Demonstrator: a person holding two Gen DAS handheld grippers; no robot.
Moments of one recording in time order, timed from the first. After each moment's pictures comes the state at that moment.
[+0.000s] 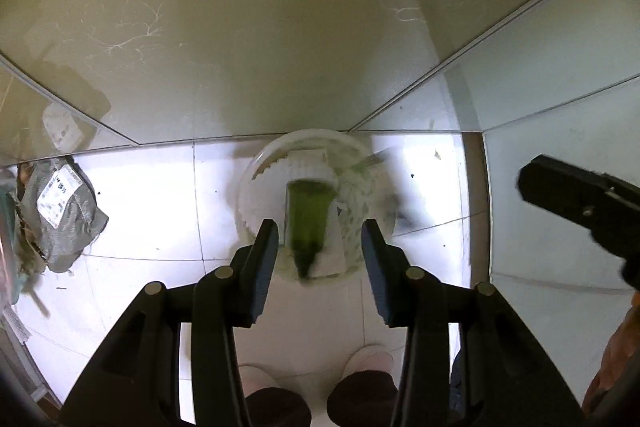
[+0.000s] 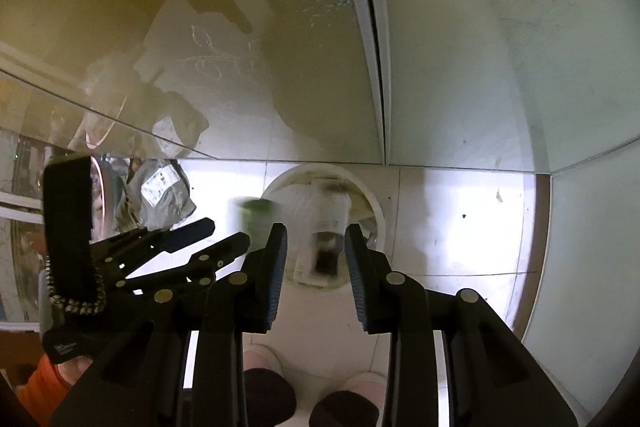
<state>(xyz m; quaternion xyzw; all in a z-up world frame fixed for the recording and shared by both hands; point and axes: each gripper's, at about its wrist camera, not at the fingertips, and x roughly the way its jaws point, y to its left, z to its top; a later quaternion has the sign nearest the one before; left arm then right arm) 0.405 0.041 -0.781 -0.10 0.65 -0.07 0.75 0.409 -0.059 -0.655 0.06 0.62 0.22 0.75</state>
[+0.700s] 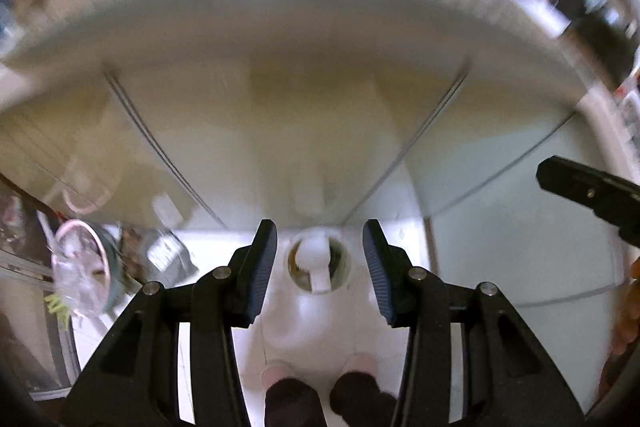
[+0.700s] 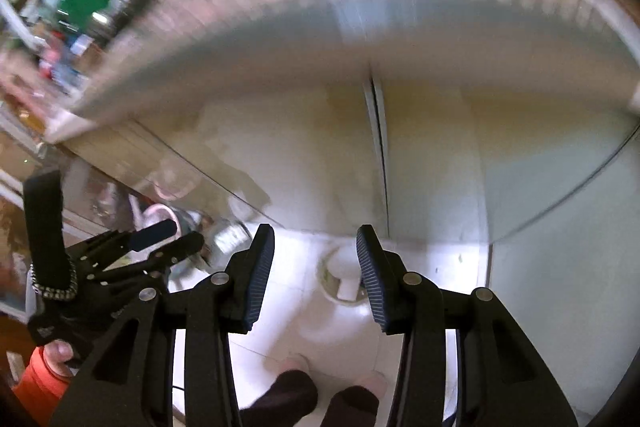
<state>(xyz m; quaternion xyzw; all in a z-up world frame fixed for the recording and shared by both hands) 0.331 0.046 -0.354 -0.07 0.50 -0.02 0.86 0.337 -0.114 -0.289 0.05 0.48 0.26 0.84</state>
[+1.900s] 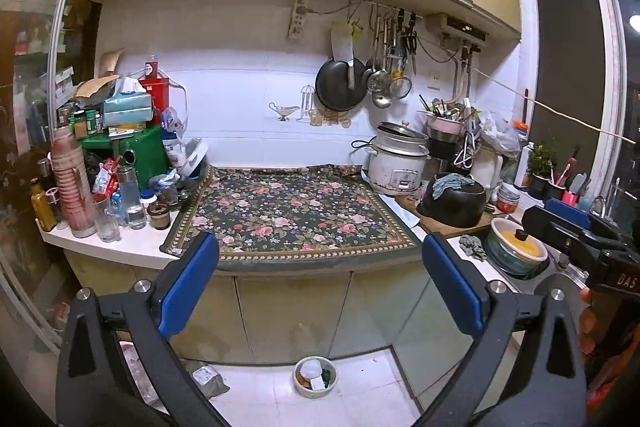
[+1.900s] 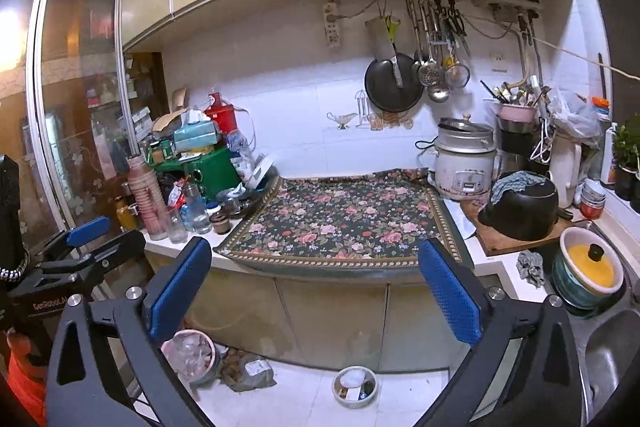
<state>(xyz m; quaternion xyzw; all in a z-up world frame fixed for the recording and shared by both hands) -0.007 0.073 0.011 -0.04 0.17 -0.05 0.98 0.033 -0.148 0.000 0.06 0.16 0.21 0.96</state>
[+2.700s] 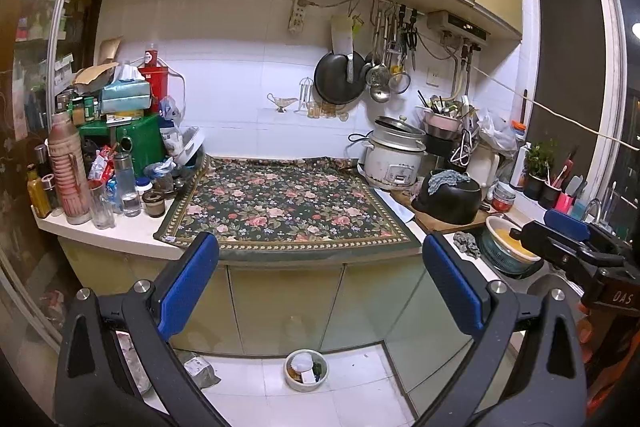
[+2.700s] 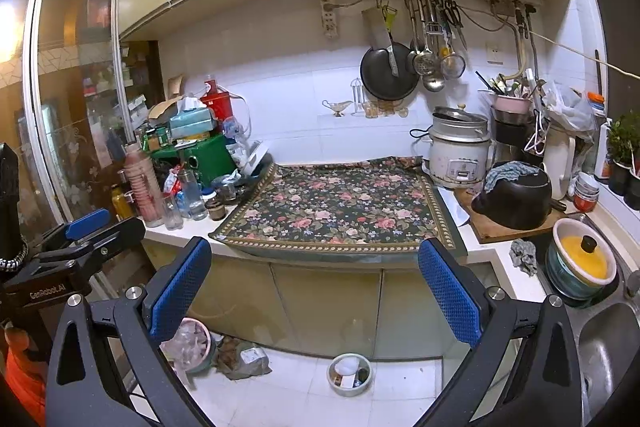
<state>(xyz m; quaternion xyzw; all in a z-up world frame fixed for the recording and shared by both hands) -0.008 0.067 0.007 -0.05 0.19 -0.05 0.98 0.024 -0.151 -0.009 0.05 0.18 0.20 0.96</state>
